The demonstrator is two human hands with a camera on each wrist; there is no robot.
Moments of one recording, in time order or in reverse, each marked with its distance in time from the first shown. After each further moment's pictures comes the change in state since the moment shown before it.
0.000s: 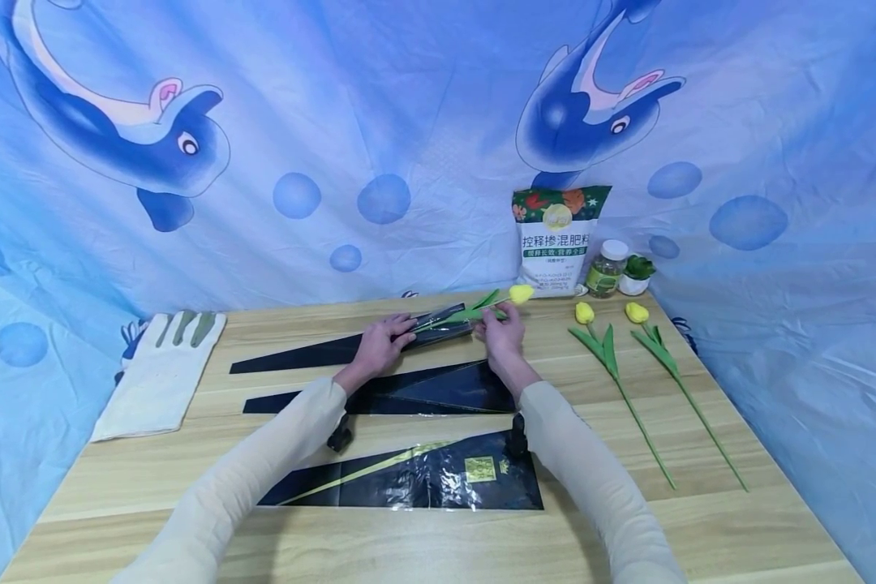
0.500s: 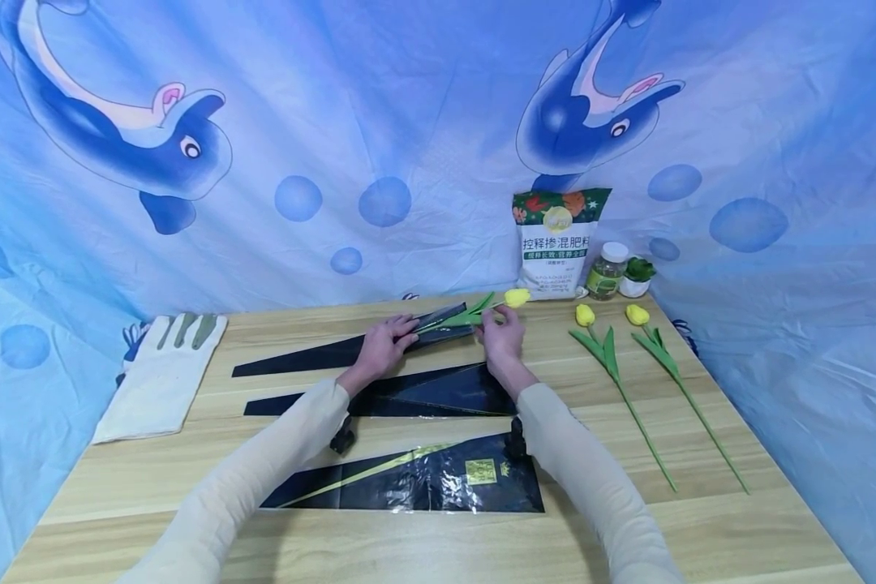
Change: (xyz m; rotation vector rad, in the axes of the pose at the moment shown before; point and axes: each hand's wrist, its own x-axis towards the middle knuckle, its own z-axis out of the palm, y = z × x) left_hand 0.002 0.002 0.002 0.020 0.019 -0.004; right_hand -0.006 -0.002 0.002 -0.088 0.019 -0.008
